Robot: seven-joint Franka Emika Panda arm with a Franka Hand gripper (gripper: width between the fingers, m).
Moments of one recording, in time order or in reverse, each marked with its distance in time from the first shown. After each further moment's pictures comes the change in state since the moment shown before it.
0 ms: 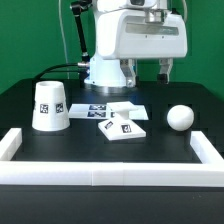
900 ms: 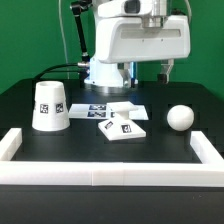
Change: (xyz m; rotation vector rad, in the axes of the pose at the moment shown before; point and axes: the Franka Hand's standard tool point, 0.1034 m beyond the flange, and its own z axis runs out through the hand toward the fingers) arm -0.045 -0.033 0.008 0.030 -0.075 0.161
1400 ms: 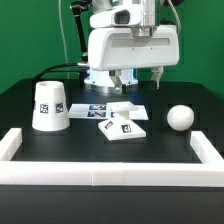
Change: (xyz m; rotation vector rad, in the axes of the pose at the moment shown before) arm -0.011 -0.001 0.006 0.002 0.002 -0.001
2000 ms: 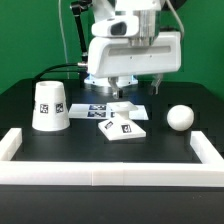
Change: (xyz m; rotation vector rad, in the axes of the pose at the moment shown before) arm -0.042 -0.018 0.024 0.024 -0.095 0.149
